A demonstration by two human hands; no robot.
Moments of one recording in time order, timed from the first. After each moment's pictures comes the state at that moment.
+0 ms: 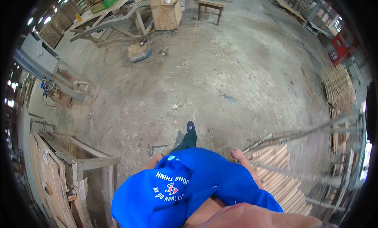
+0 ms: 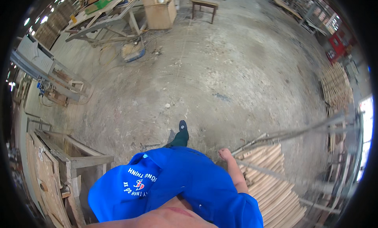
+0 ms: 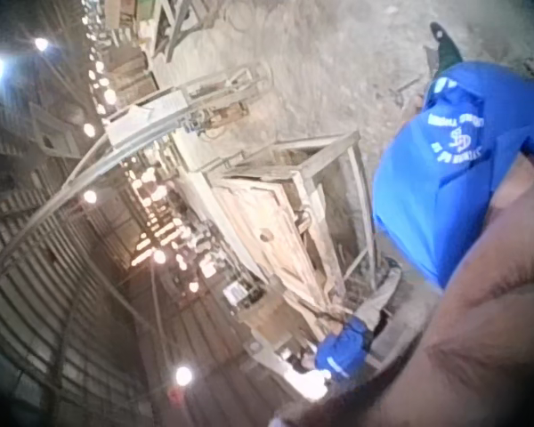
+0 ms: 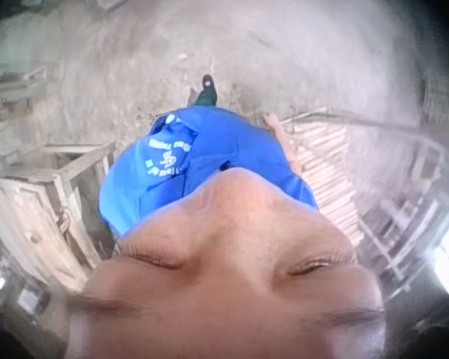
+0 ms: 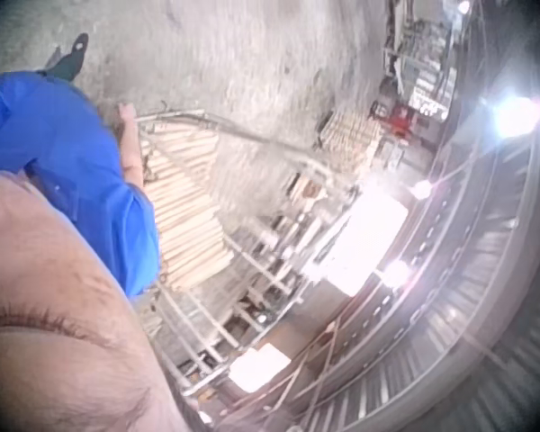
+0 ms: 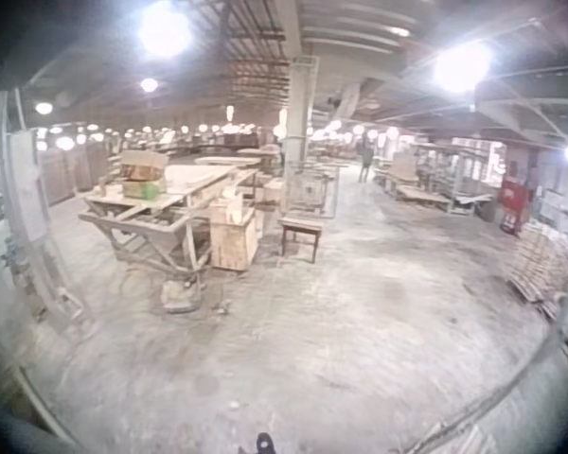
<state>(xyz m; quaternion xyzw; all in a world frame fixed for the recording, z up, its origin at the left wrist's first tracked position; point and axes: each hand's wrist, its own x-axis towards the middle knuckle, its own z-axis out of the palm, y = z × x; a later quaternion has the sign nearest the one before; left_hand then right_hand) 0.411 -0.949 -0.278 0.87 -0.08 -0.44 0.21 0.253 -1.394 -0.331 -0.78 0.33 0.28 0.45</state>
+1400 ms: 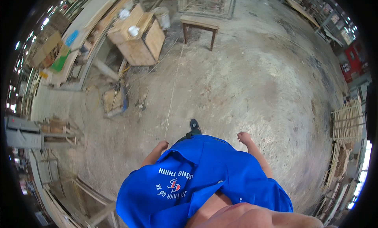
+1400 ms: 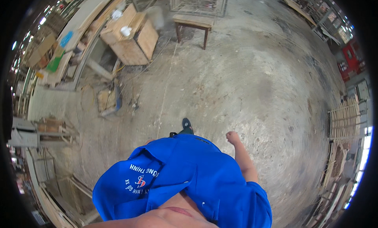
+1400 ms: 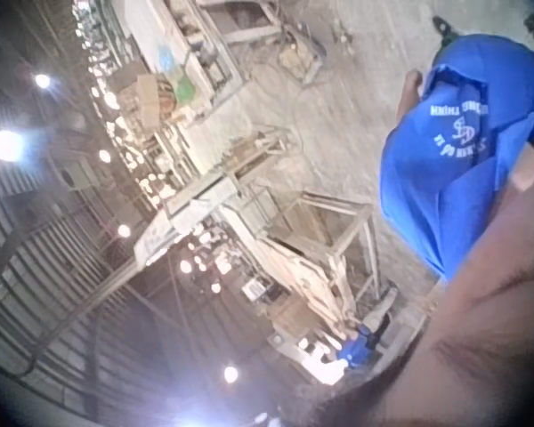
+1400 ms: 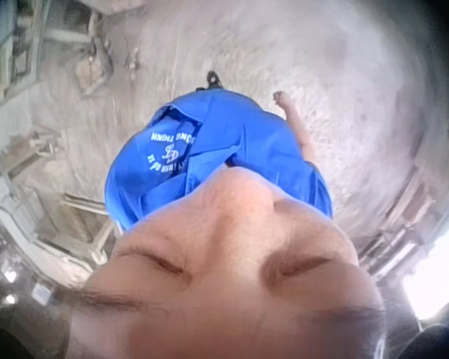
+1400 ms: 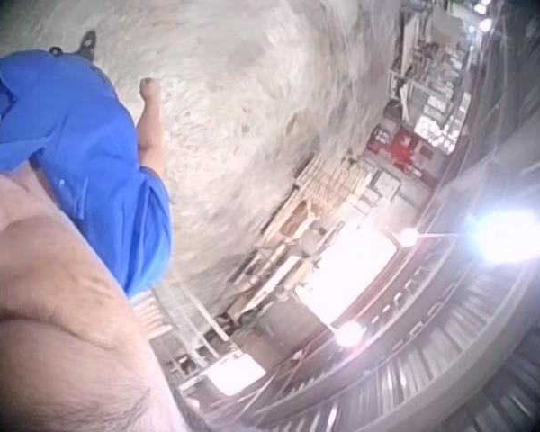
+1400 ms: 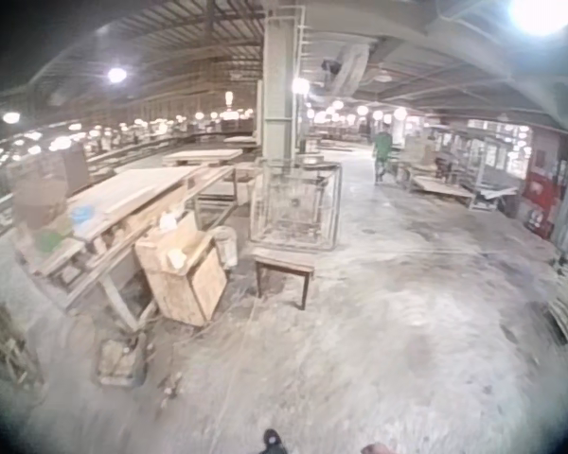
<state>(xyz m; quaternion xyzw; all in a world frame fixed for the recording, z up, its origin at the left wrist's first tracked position) 1.220 -1.528 -0.281 0.87 -0.10 -0.44 0.18 1.076 -1.995 -0.311 -0.84 0.29 0.22 0.41</state>
